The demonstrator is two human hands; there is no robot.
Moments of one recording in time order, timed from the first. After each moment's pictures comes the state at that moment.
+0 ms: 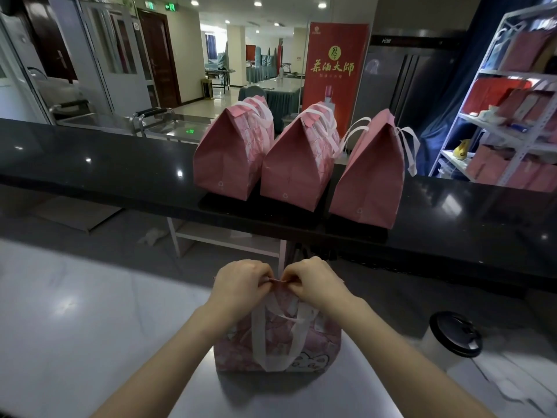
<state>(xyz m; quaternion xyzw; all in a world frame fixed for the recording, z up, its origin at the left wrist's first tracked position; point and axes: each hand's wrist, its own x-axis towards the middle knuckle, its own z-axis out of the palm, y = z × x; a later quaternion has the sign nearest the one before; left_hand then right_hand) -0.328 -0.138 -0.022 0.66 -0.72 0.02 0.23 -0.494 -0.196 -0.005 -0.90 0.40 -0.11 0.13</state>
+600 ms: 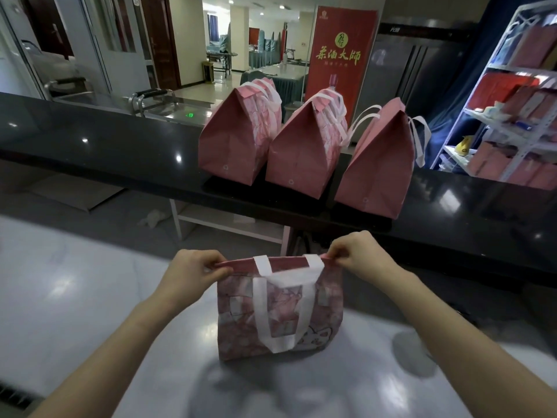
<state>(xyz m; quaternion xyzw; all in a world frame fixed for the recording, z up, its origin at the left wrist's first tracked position) -0.250 -0.098 -0.032 0.69 -0.64 -0.10 0.33 -0.558 -0.233 0.006 -0.87 0.44 -0.16 0.15</state>
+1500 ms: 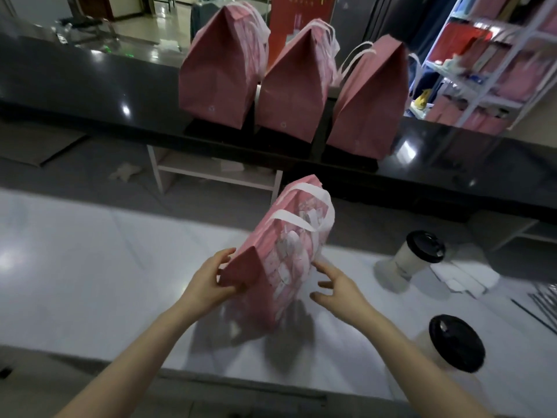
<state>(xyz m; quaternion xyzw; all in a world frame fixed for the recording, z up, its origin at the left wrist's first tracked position) -0.255 -0.053 -0.164 0.61 -0.59 -0.38 0.37 -0.549 -0.081 -0.126 -0.70 0.59 -0.15 0.37</state>
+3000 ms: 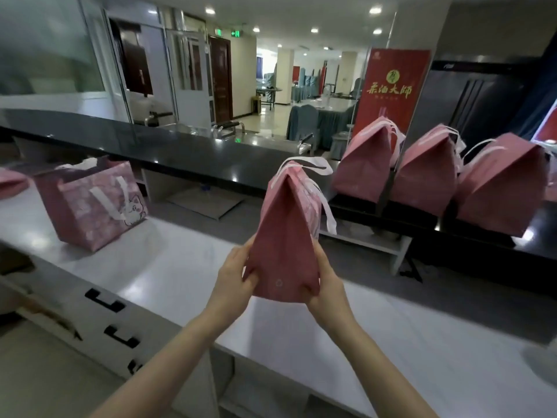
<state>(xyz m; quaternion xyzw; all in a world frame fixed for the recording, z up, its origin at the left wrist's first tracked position) -0.042 0.088 -0.030 0.62 -0.56 -0.13 0.54 -0.226 0.027 -0.024 -0.76 0.39 -0.38 0.36</state>
